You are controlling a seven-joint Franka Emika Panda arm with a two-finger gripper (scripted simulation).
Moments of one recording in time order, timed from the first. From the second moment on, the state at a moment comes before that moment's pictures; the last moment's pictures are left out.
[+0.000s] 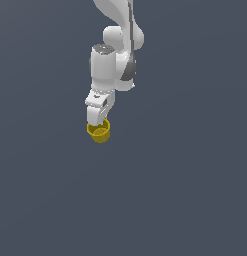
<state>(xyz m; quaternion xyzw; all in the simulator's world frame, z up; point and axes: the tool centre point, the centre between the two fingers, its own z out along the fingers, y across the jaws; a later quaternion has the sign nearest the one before) -0.093 -0.092 0.165 0.80 0.59 0.05 0.10</state>
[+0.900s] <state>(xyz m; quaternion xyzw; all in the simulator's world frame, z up) -0.086 -0.197 0.242 0.80 0.59 0.05 0.10</state>
